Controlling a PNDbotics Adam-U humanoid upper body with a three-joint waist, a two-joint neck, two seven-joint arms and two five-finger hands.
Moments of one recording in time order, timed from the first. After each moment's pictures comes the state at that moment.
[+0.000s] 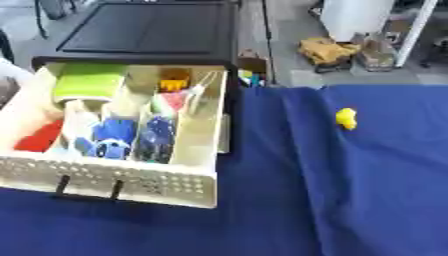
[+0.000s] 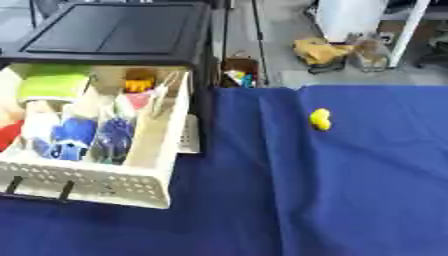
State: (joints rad) left arm -0.80 0.62 0.22 -1.99 0.05 -0.57 0.60; right arm -0.49 -0.31 -0.28 -1.98 0.91 -0.17 -0.91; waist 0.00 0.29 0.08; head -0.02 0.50
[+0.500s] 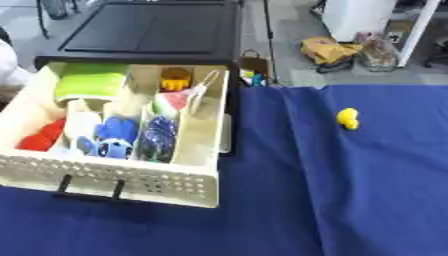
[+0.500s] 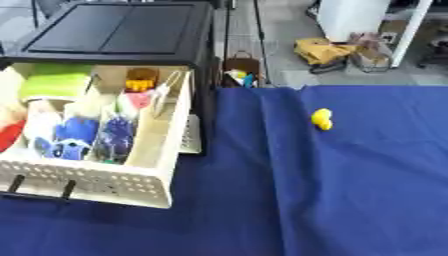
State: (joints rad) left arm -0.80 0.62 0.19 -1.99 0.13 -0.63 0.55; right arm -0.49 -0.31 -0.28 -1.98 0.91 -0.16 -0.91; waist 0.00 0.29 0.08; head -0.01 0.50
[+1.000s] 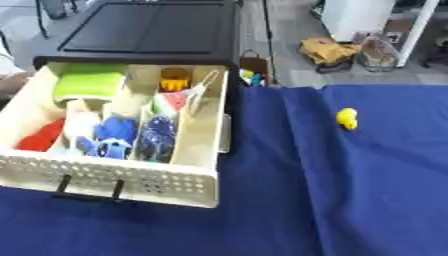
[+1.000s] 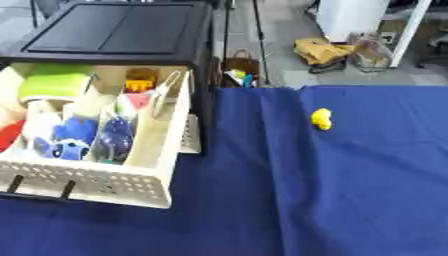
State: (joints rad) left arm -0.80 0.62 0.20 -1.99 0.20 -0.66 0.51; right arm -0.49 -0.31 -0.28 -1.98 0.91 -0.16 -0.91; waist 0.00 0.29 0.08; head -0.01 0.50
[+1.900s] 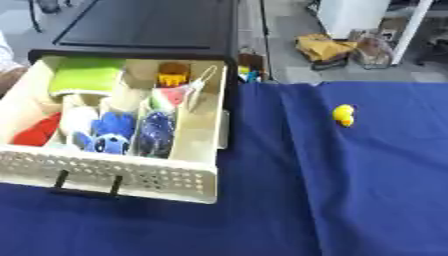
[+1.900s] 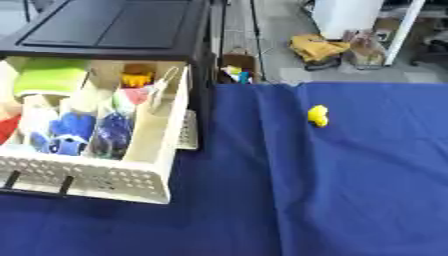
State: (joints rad) left arm -0.80 0.62 0.21 -1.99 0.23 -0.68 0.50; right arm -0.56 -0.53 -0.22 -1.94 0.83 -0.02 -0.84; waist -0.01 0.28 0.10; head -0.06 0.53
